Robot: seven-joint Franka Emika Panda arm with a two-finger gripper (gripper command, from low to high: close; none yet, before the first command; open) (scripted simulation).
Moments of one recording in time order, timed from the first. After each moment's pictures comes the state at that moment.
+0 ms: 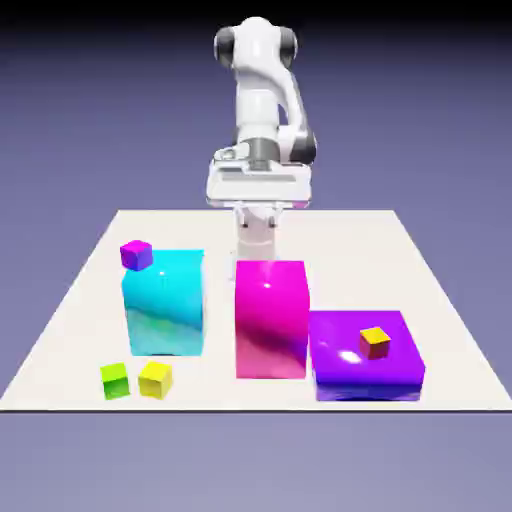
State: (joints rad) arm 0.03 -0.58 -0.02 -2.77 0.01 3.01 0.75
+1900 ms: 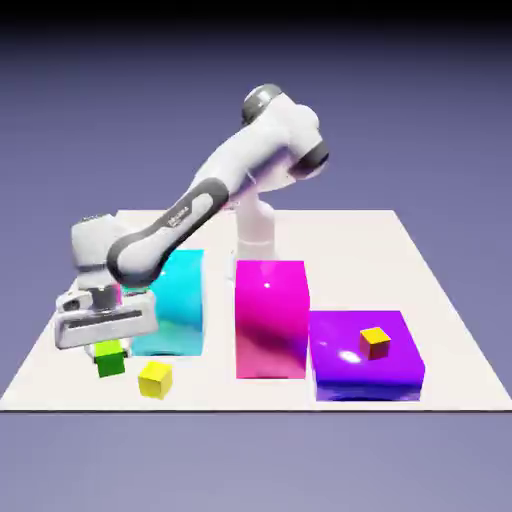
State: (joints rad) arm 0.47 0.77 -1.09 -2.08 1.33 2.20 -0.92
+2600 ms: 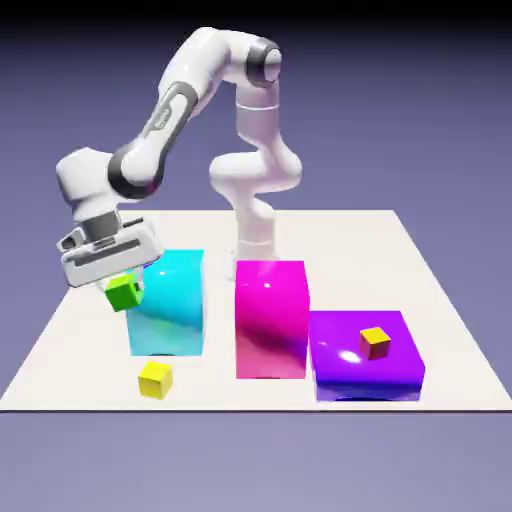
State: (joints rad) arm 0.13 0.01 -0.78 -2.27 0.62 2.24 -0.22
